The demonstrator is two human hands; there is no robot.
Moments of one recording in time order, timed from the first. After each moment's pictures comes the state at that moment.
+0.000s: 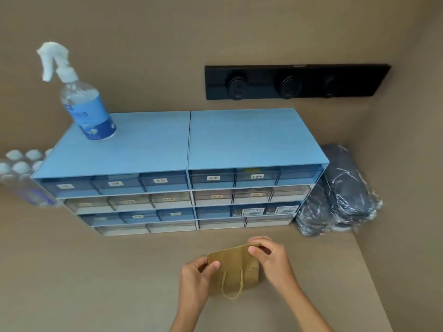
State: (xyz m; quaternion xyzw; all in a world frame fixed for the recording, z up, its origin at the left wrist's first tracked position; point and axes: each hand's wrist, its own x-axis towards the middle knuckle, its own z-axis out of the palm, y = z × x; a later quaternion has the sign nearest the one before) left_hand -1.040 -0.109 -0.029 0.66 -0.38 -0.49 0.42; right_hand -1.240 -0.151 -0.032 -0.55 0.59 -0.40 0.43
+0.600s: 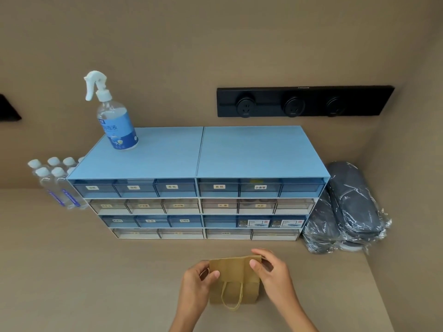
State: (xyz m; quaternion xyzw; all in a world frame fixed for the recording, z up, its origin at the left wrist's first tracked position) left_hand -1.037 -0.097 -0.019 0.65 -0.44 -0.46 0.42; right_hand -1.240 -0.132 -0.025 -0.57 0.57 -0.40 0.44
